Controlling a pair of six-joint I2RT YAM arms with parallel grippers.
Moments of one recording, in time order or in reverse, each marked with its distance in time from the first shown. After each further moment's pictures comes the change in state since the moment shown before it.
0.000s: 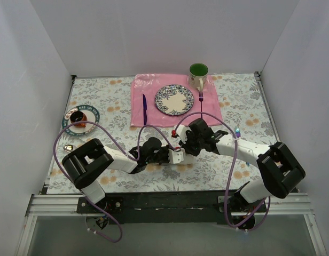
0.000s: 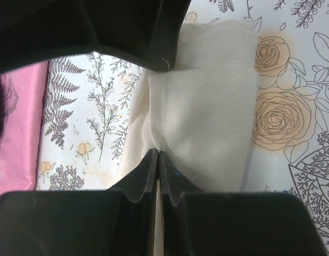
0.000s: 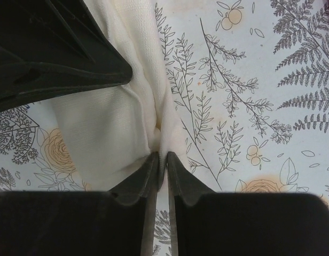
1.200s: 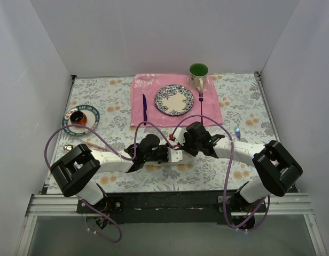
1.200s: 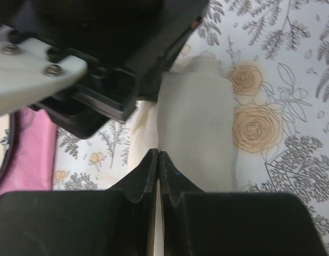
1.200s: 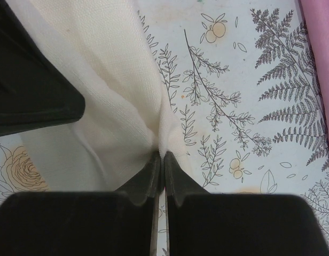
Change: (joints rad) left arm 0.000 -0.135 0.029 -0.168 0.095 -0.012; right arm 0.042 0.021 -0.049 0.130 0.100 -0.049
